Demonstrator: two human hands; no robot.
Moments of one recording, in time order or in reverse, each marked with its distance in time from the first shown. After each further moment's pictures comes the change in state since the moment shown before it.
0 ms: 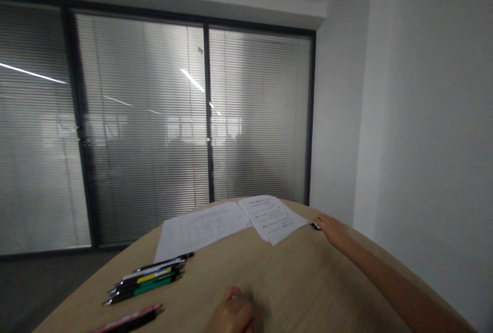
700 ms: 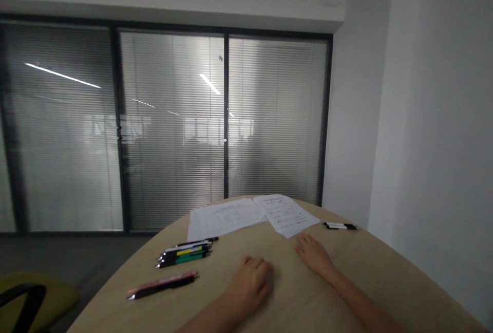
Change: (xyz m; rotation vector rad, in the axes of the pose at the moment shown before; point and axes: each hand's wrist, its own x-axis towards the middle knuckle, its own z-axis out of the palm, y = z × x) left_hand 0.016 0.008 -0.021 0.073 -0.346 -0.391; right_hand -0.032 -0.138 0.007 0.274 -0.082 0.096
